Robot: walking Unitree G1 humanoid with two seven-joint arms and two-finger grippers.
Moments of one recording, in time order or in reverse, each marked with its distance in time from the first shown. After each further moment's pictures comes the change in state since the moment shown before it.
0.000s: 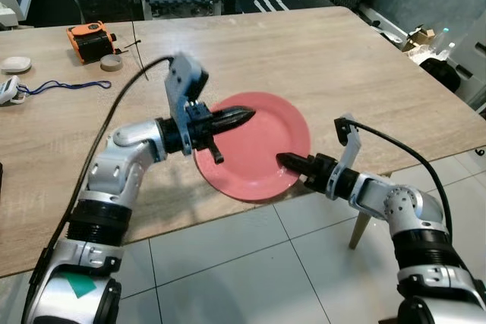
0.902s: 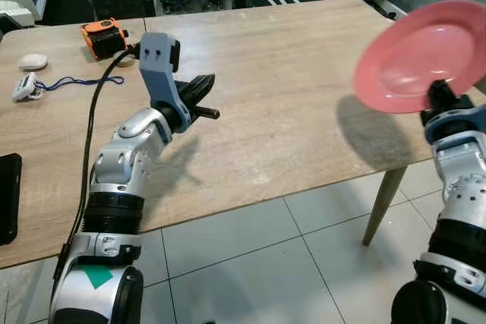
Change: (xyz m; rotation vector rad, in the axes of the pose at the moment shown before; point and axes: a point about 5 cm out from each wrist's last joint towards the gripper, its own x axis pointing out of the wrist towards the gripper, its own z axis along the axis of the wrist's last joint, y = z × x) left arm 0.006 0.027 -0.008 -0.137 0.004 0.630; right arm -0.103 0.001 0.109 -0.011 -0.978 -0.675
